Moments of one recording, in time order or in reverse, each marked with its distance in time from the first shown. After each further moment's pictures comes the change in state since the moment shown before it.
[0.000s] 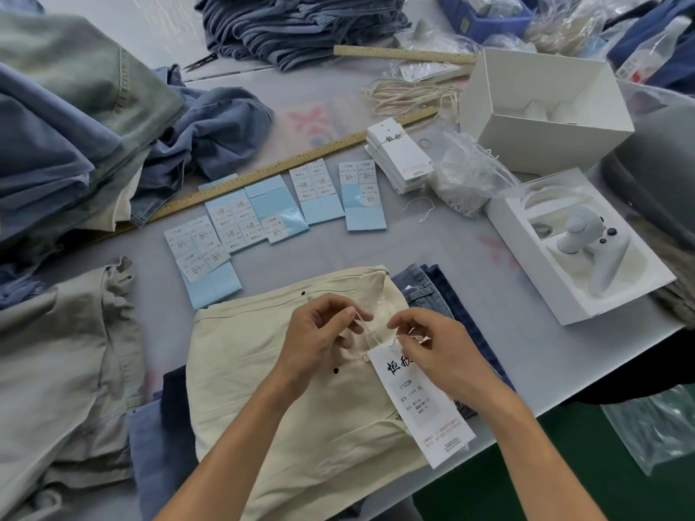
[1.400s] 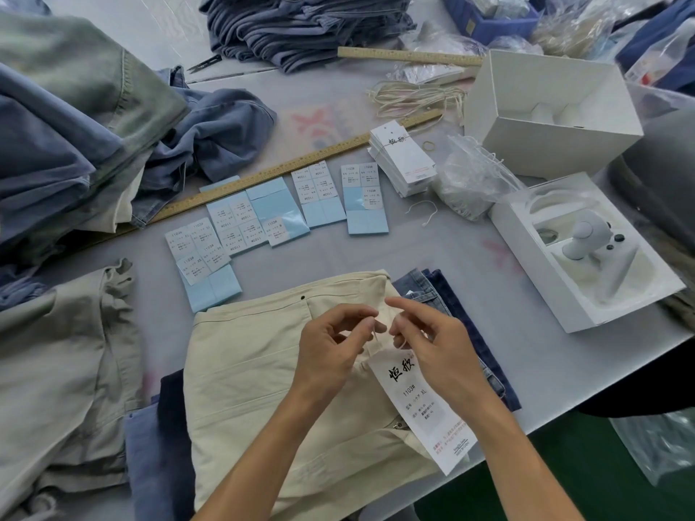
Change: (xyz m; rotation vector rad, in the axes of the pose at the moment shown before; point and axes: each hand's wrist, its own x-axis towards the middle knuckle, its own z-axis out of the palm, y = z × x) left_hand -0.010 0.007 0.032 0.085 0.141 0.063; right_hand 0.004 -0.014 0.008 0.322 0.128 -0.034
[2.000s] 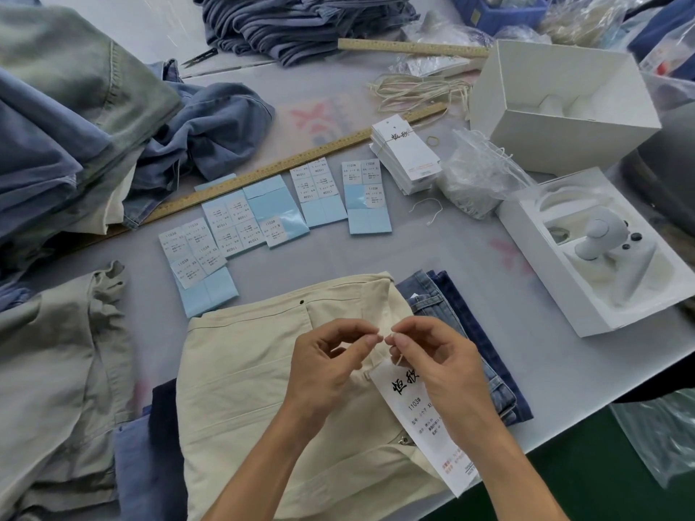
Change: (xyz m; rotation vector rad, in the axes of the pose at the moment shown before) left_hand -0.003 -0.009 -0.007 -0.099 0.006 -0.060; right_hand -0.012 0.009 0.008 0.301 0.034 0.046
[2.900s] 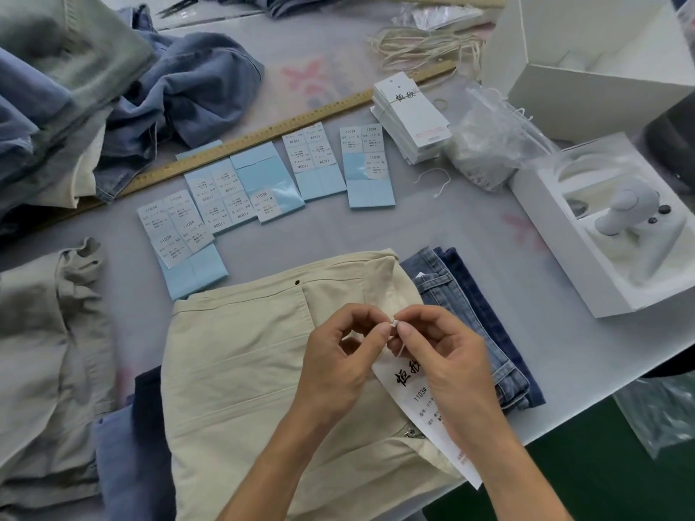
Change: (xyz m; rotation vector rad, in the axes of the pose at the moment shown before) left_hand -0.003 -0.012 0.012 0.069 -0.056 0.084; right_hand -0.001 0.017 0.008 0.098 0.057 0.060
